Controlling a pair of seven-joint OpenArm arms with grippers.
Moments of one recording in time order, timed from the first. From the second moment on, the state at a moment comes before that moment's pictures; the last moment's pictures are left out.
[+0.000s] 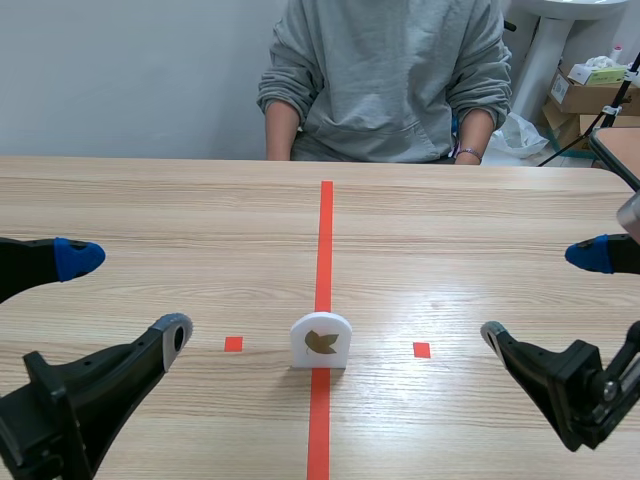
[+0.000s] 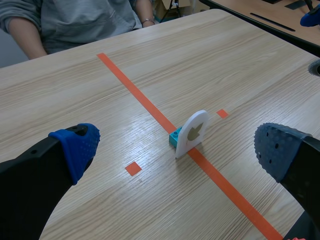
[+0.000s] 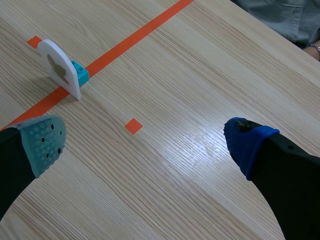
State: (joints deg) left arm 46.7 -31.6 -6.4 119.4 -21.5 -27.9 -6.9; right arm -40.2 32.4 12.4 113.9 12.8 29.4 -2.1
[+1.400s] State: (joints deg) left arm 3.5 -38.2 29.3 85.9 -14.2 -32.0 -5.3; right arm -40.2 32.4 12.4 113.9 12.8 29.5 -2.1
